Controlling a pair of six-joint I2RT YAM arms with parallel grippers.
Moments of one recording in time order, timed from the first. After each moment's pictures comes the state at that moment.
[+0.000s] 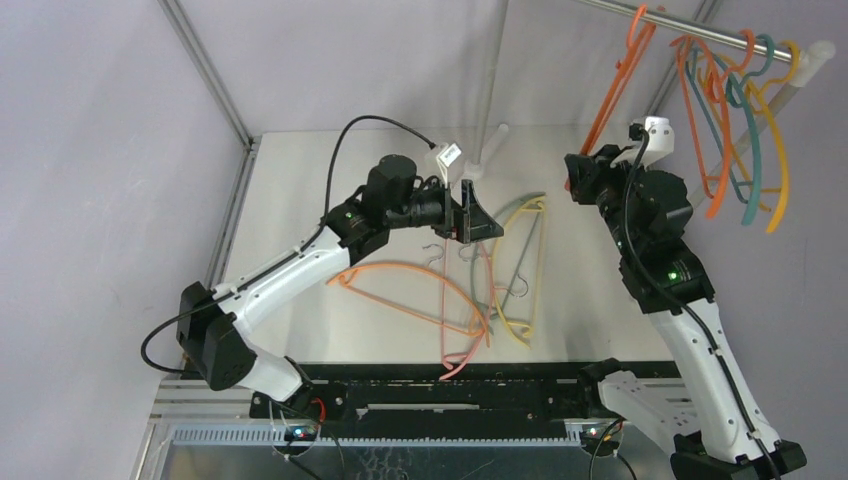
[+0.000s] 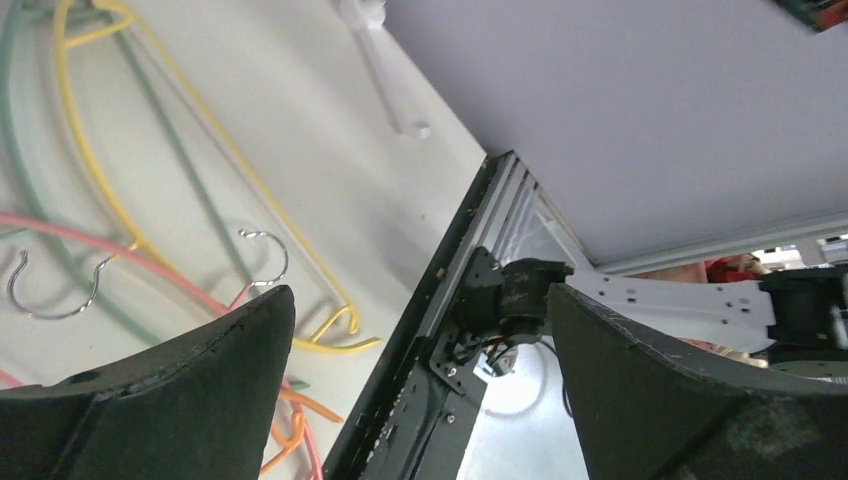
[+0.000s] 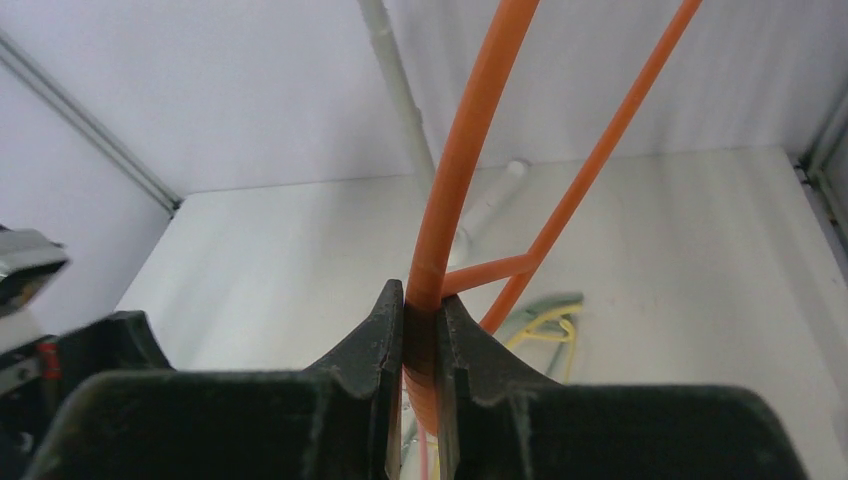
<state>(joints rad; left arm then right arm) -0.79 1.47 1.34 -0.14 0.47 -0.61 0.31 0.87 1.18 -0.36 0.16 0.27</state>
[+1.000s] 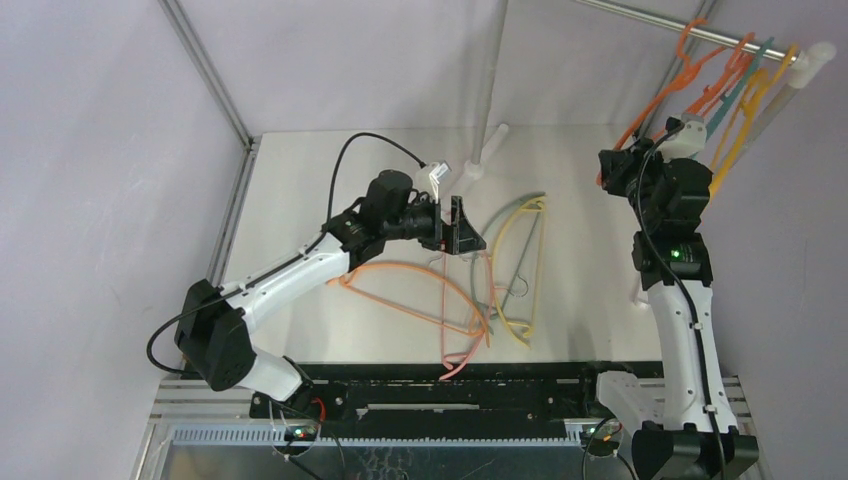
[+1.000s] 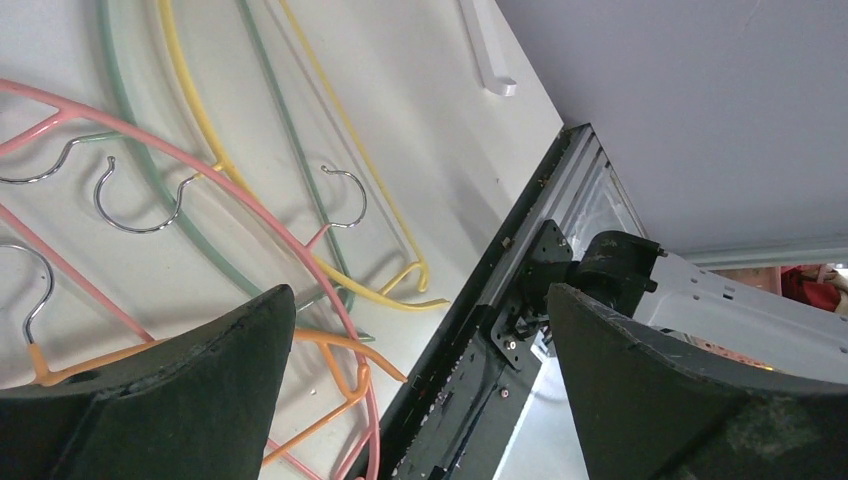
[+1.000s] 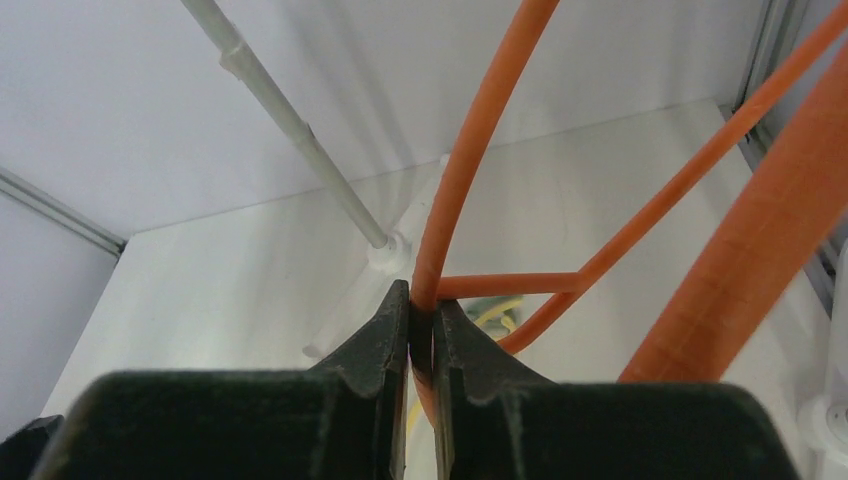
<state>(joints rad) -0.74 1.46 1.17 -0.14 0.45 -0.57 -0.08 0.96 1.13 -0.25 -0.13 0.34</state>
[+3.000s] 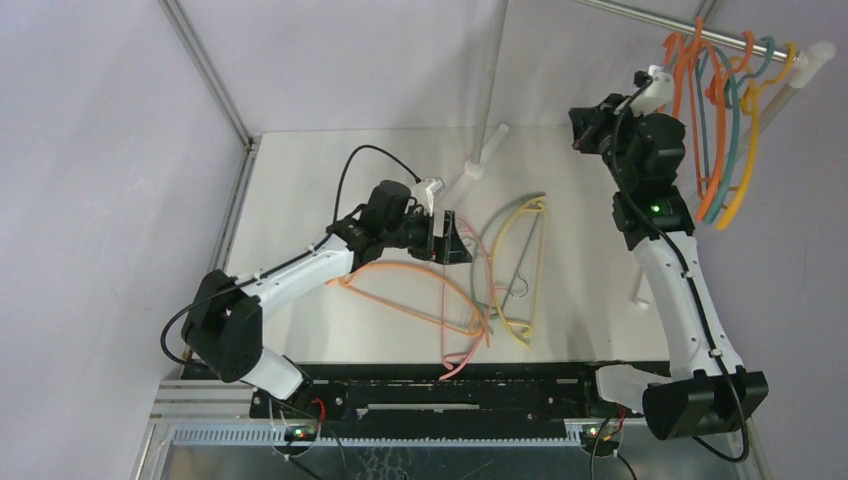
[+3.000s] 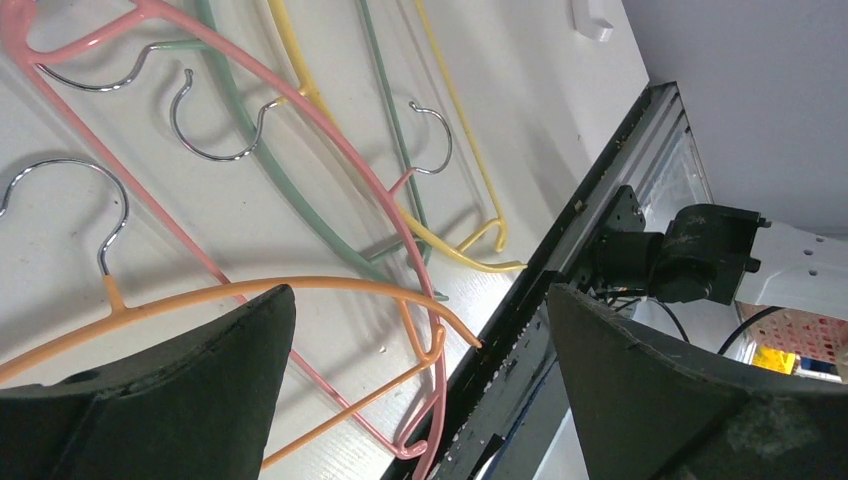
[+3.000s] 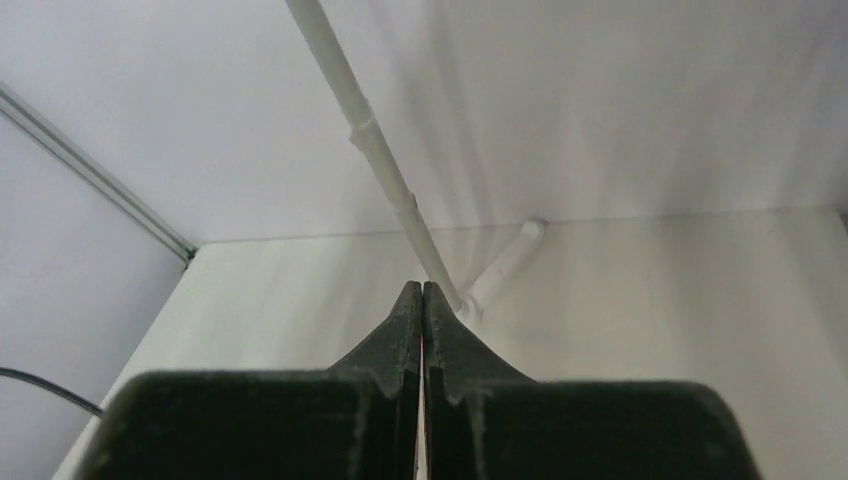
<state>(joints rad) -0.68 1.51 1.08 -0.17 0.47 -0.49 0.07 1.17 1.32 -0.14 -0.14 0.35</state>
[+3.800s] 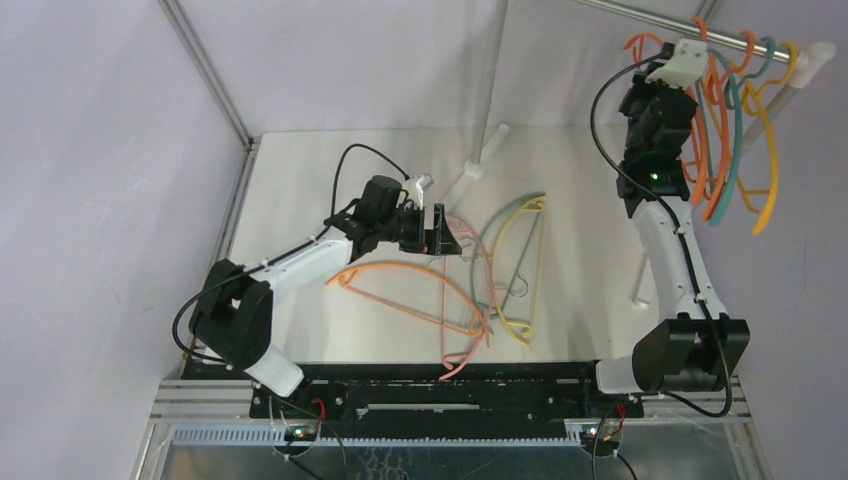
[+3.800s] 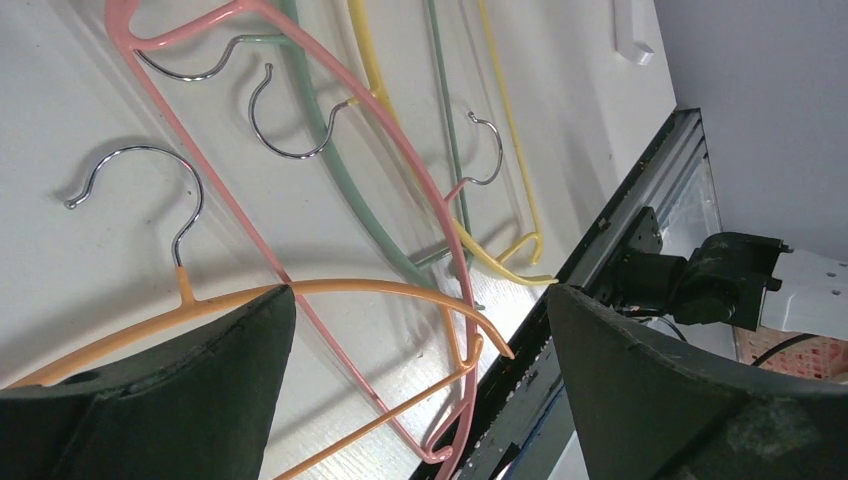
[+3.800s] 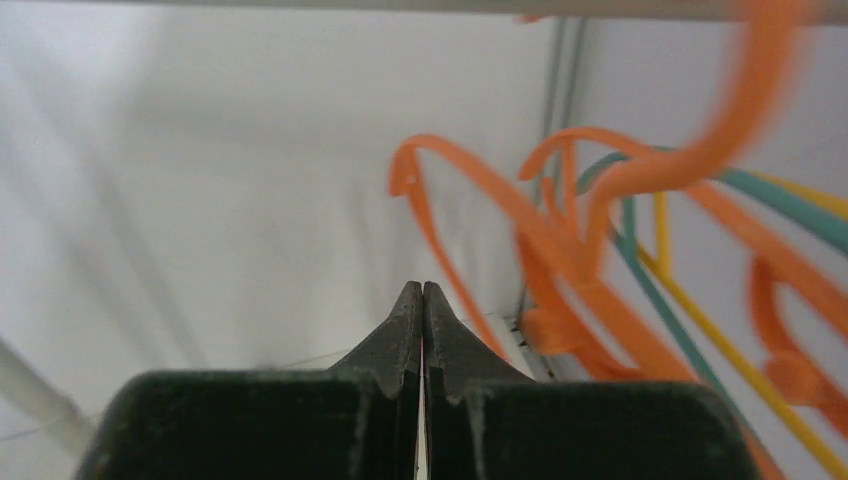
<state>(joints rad) -0.59 1.57 1.08 -0.16 0.50 -0.49 -0.02 1.40 1.42 0.15 0.25 -0.01</state>
